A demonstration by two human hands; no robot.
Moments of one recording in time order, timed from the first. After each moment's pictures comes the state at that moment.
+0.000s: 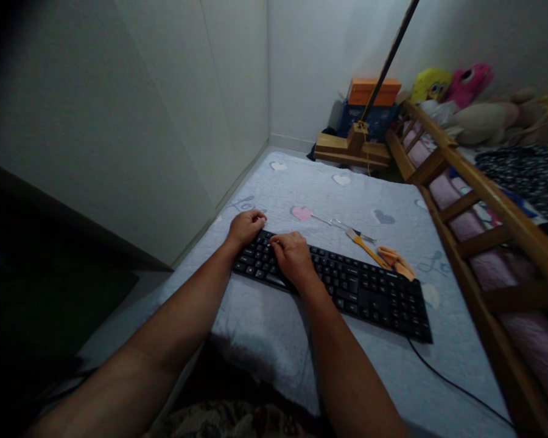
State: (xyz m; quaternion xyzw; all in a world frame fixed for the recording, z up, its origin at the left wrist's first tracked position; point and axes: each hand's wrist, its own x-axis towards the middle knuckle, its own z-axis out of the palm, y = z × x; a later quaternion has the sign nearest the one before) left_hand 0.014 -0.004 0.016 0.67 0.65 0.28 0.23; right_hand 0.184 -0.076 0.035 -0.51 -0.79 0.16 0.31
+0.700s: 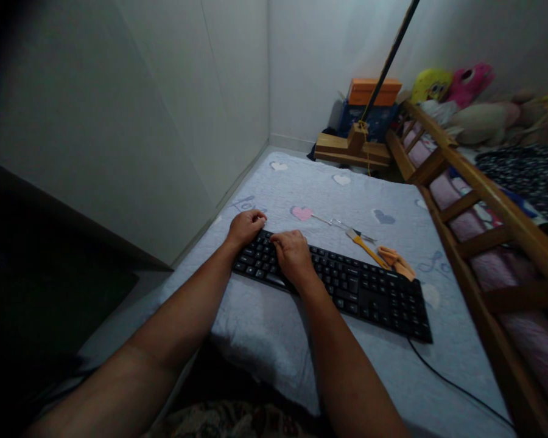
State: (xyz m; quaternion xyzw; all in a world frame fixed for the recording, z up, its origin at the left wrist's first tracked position) left_hand 0.013 -0.002 0.012 0.67 0.65 0.29 0.22; right_hand 0.185 -0.072 0.033 -0.49 -0.80 0.16 0.30
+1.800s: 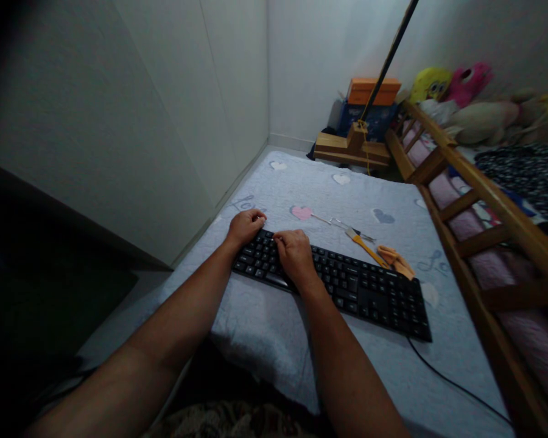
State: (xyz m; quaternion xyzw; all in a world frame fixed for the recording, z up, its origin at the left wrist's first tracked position) left_hand 0.014 -0.003 0.016 0.66 0.66 0.28 0.23; right_hand 0.185 -0.072 0.035 -0.53 -0.77 0.14 0.31
